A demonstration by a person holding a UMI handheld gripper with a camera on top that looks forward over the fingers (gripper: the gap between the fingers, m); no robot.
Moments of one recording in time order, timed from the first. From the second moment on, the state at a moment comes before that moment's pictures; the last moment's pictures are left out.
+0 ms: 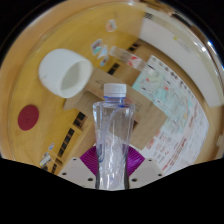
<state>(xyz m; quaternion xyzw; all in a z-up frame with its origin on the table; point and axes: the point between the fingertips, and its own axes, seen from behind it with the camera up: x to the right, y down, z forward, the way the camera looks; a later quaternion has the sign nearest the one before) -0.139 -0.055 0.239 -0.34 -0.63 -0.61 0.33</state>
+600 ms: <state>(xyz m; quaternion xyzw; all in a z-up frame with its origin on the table) -0.081 -0.084 0.329 -0.74 -0.10 -0.05 0.67</state>
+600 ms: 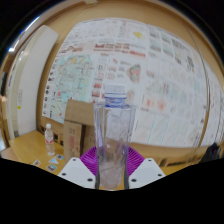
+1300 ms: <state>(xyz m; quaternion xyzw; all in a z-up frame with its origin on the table) -0.077 -0.083 0.087 -0.80 -0.05 0.02 0.60</state>
